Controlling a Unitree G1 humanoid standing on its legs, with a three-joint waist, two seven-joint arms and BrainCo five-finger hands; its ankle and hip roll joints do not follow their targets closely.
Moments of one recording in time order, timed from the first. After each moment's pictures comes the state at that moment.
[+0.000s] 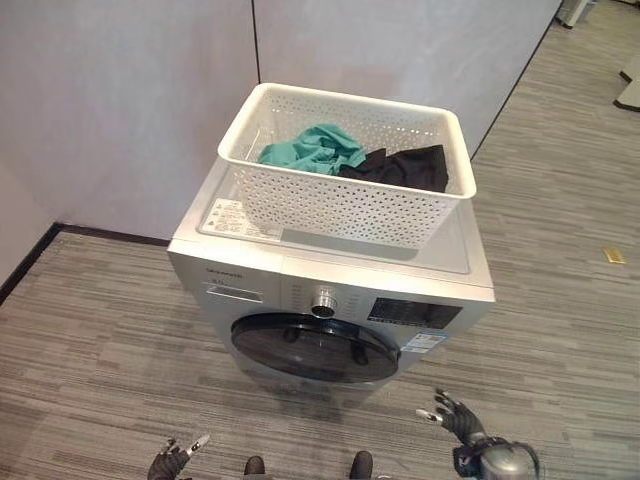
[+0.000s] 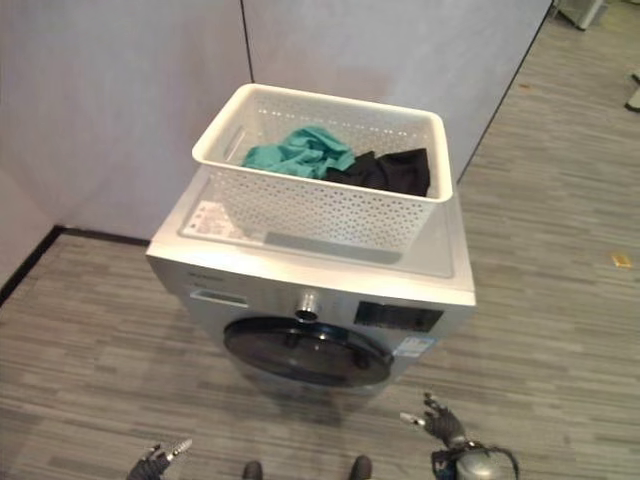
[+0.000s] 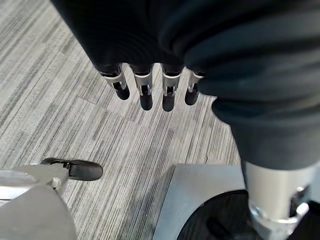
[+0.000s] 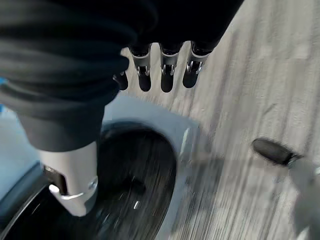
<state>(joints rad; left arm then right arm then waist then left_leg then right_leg) 0.17 0.31 0.01 0.93 -0.37 -0.05 0.07 0.15 -0.36 0.17 0.54 0.21 0.04 0.09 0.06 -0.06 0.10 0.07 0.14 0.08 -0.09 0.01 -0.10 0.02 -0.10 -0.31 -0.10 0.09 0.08</state>
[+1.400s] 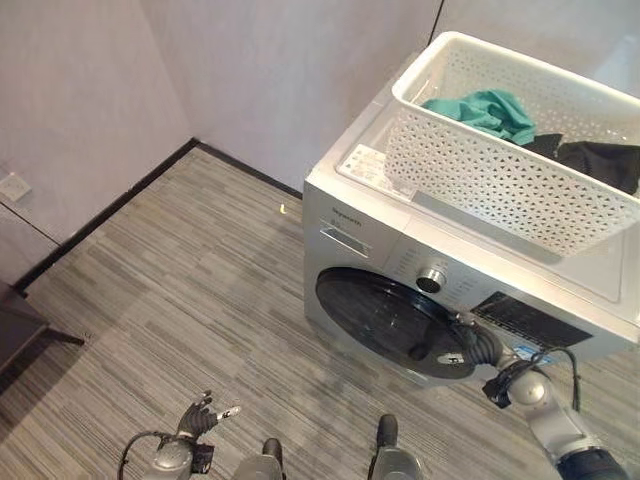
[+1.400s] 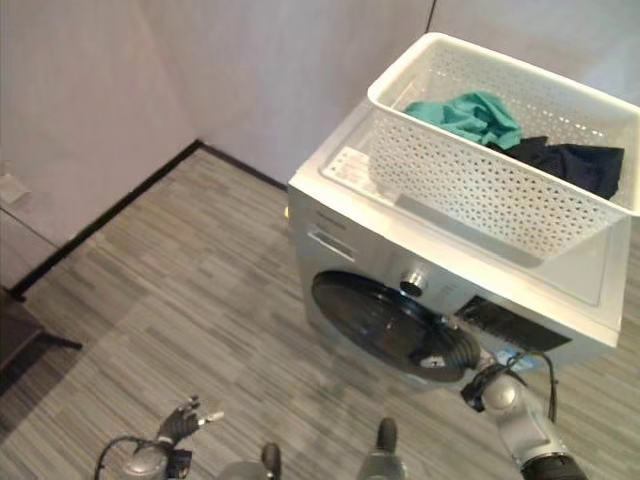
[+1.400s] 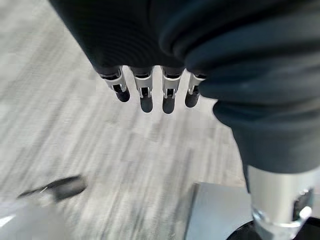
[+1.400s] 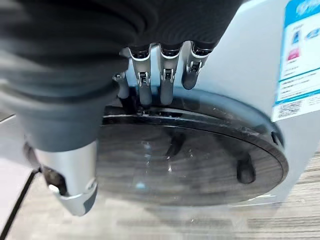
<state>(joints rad) 0.10 0.33 -0.16 0.86 -0.22 -0.09 0.03 0.01 -0.62 0.20 0.25 -0.24 0.02 0.08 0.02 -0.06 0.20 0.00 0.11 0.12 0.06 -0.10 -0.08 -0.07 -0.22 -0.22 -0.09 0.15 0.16</state>
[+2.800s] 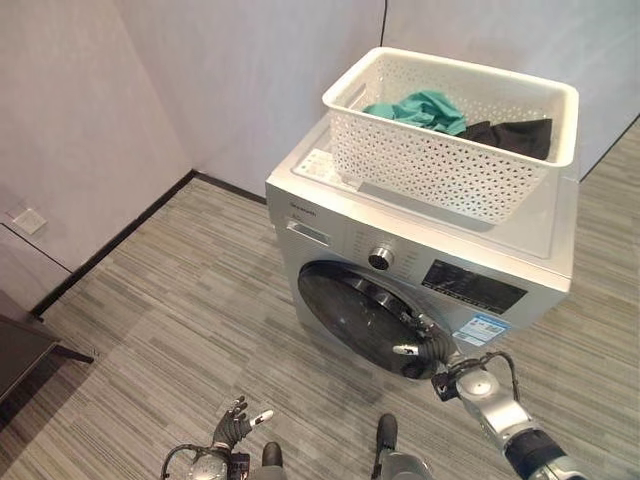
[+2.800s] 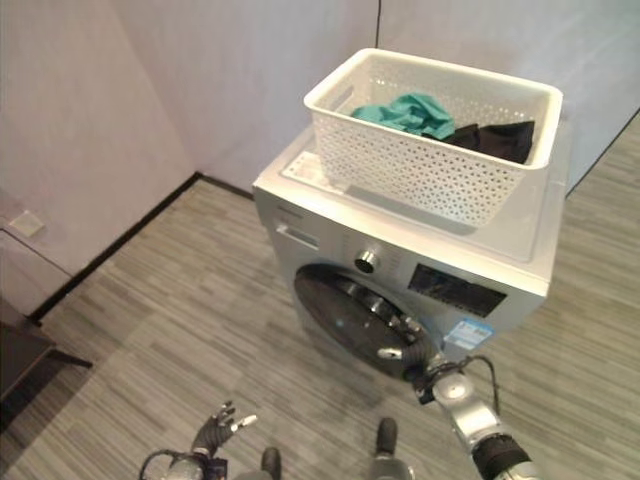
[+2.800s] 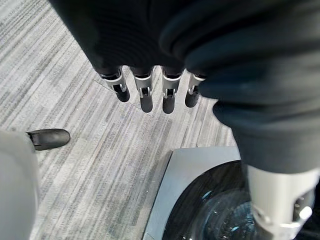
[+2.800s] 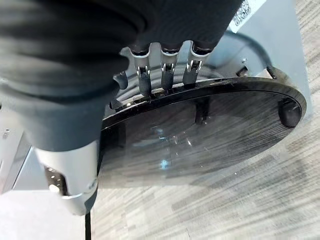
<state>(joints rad) 0.13 0.23 -0.26 0.77 -0.30 -0.11 0.08 -0.14 -0.47 0.44 0.50 0.20 0.05 -0.06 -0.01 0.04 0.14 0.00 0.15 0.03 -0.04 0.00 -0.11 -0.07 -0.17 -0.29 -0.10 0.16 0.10</state>
